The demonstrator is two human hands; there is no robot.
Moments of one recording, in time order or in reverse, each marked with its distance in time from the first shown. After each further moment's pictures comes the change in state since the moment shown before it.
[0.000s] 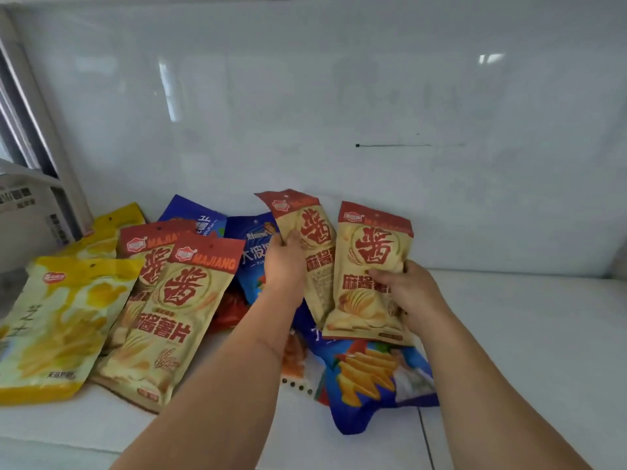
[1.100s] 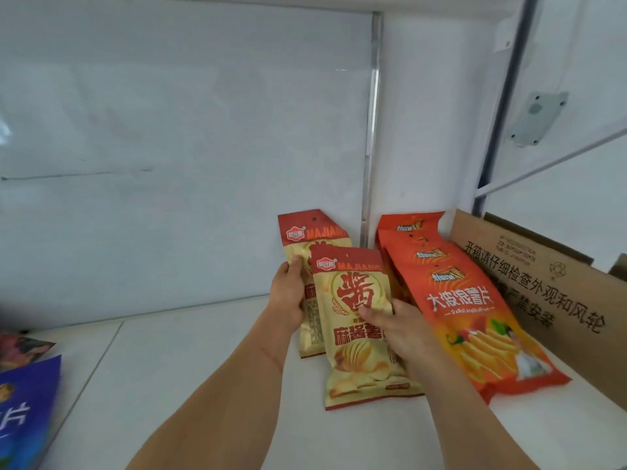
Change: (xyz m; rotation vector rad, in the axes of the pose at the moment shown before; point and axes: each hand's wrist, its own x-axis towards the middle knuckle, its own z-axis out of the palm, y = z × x) left_hand -0.160 -0.071 0.443 -0.157 -0.516 -0.322; right_hand 0.033 0.047 -0.435 -0.083 0.207 0.055
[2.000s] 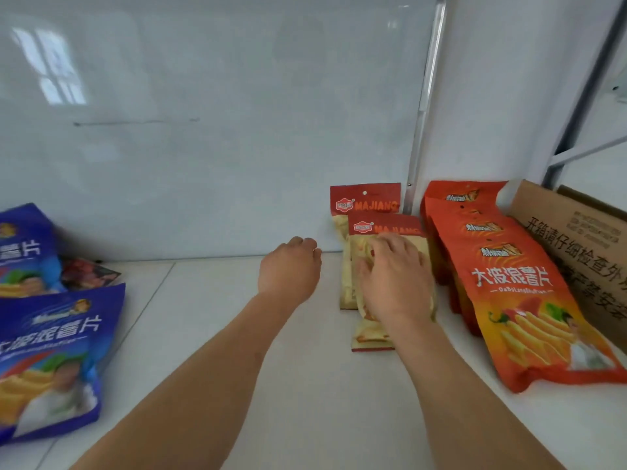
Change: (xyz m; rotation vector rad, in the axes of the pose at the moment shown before) left_hand -0.040 -0.002 -0.060 1.633 0.320 0.651; right_hand -0.006 -0.020 0.059 -1.019 0.333 -0.613
